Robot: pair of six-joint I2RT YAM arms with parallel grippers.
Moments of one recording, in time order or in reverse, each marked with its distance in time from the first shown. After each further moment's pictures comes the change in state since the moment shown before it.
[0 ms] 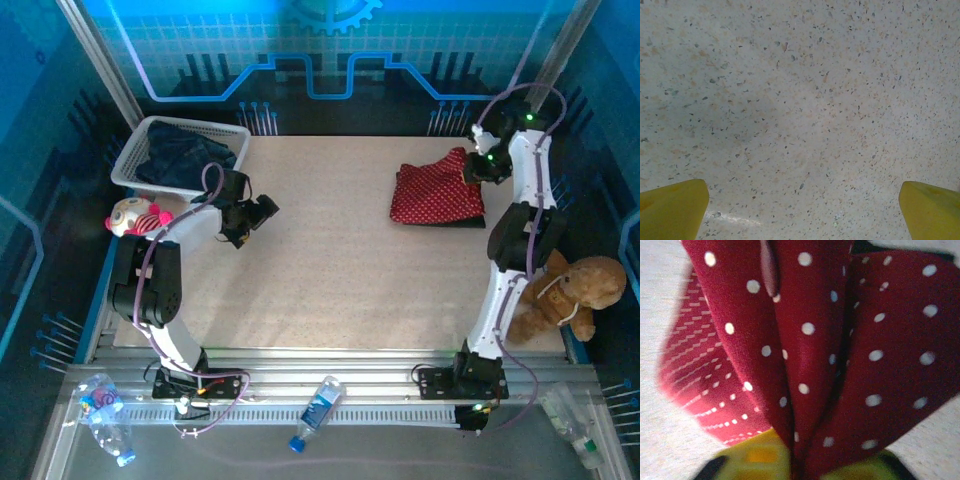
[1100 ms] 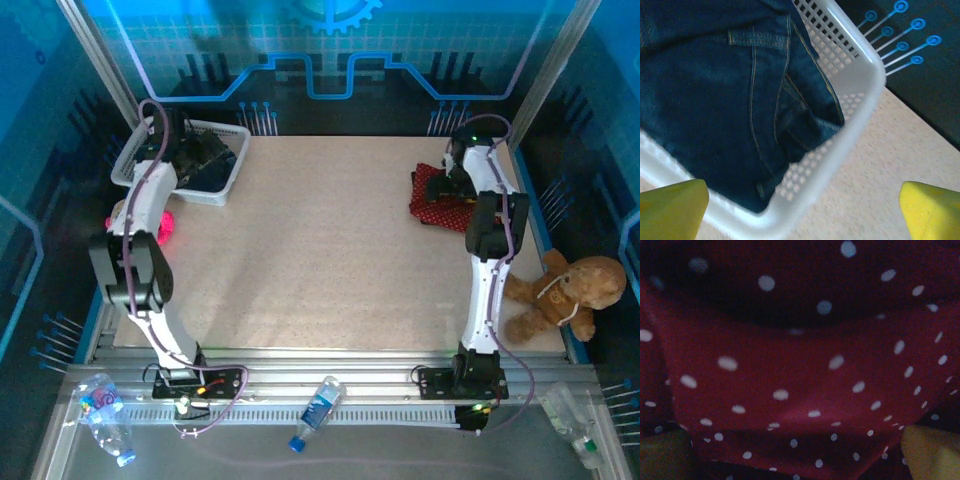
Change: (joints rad) left arm 0.276 0.140 0.579 -0.193 -0.129 0.320; right arm 0.140 0.184 -0.121 0.232 0.286 0.274
